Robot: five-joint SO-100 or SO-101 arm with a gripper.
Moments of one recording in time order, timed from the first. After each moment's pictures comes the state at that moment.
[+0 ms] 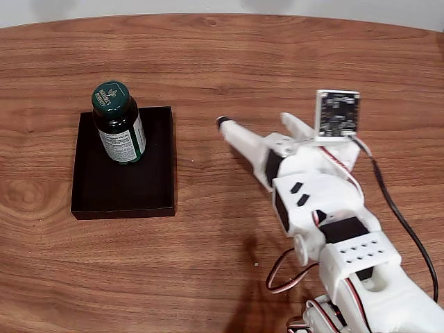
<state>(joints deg) -10.0 142.6 167.5 -11.3 168.4</state>
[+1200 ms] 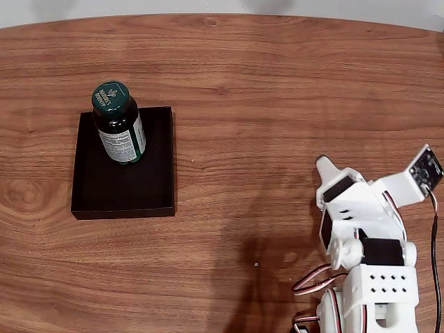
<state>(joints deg) 9.1 165.8 174.0 29.7 134.7</state>
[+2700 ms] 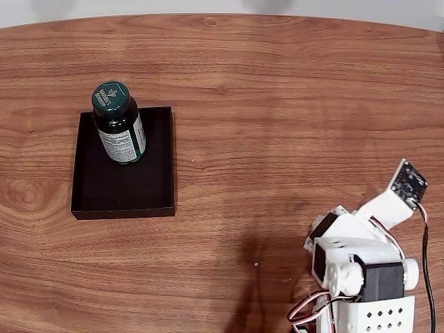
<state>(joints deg) 2.7 191.0 174.0 68.4 143.8</state>
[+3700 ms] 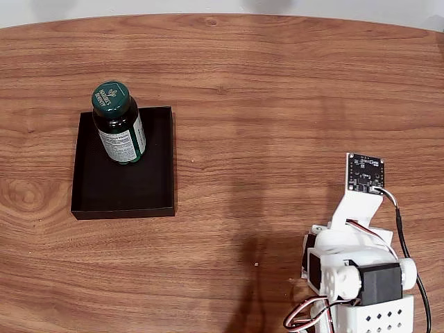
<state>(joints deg) 0.0 191.8 173.5 76.6 169.0</state>
